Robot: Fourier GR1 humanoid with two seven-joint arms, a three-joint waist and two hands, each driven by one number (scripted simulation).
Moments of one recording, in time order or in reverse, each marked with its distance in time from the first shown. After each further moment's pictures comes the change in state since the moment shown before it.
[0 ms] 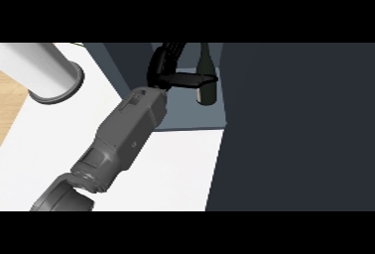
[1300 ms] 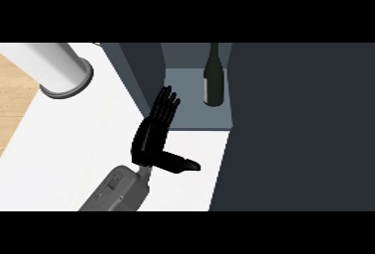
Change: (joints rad) left arm 0.756 0.069 -0.336 -0.860 0.061 0.047 0.129; right arm 0.026 -0.023 -0.049 -0.004 0.002 -0.016 0.005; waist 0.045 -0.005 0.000
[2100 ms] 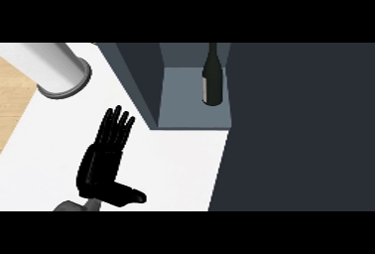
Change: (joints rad) left arm 0.306 0.204 0.076 -0.289 0.049 -0.129 -0.030; right arm 0.001 -0.117 0.066 0.004 -0.007 0.192 -0.021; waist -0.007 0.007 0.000
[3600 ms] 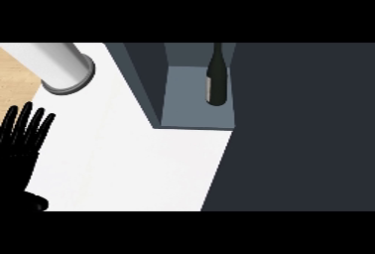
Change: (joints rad) left arm 0.125 0.296 0.313 -0.056 0.187 -0.275 0.065; right arm -0.240 0.048 0.130 0.013 0.005 0.126 0.175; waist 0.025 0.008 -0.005
